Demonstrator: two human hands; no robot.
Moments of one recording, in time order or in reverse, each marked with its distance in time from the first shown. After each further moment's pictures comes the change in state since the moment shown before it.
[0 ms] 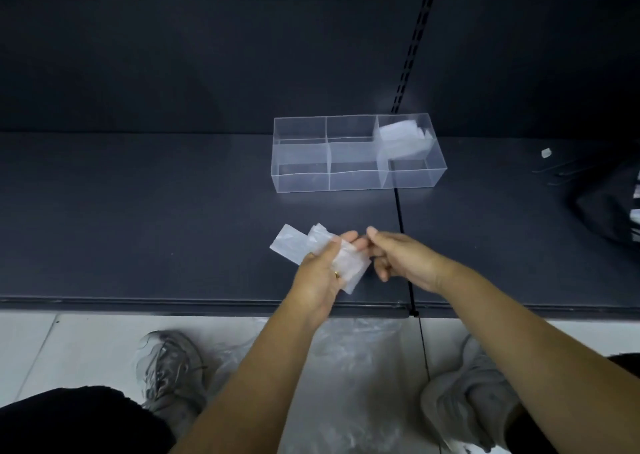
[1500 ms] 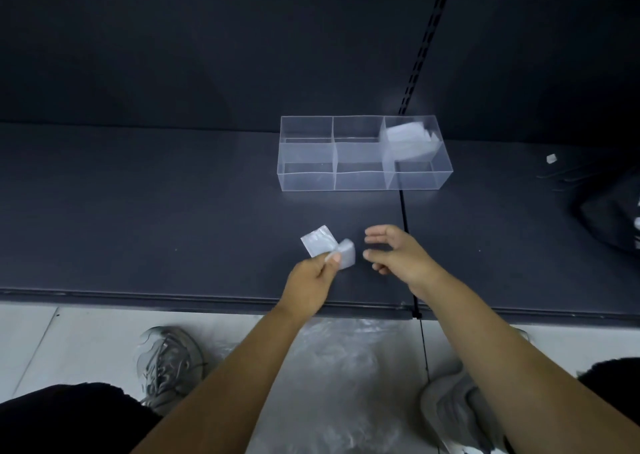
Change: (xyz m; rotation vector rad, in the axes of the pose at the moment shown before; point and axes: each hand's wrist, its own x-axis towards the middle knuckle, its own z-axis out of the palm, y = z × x) left_hand 0.019 -0.020 -0.049 0.997 0.106 0.336; right_hand 0.013 0.006 0.019 -0.084 0.332 -0.008
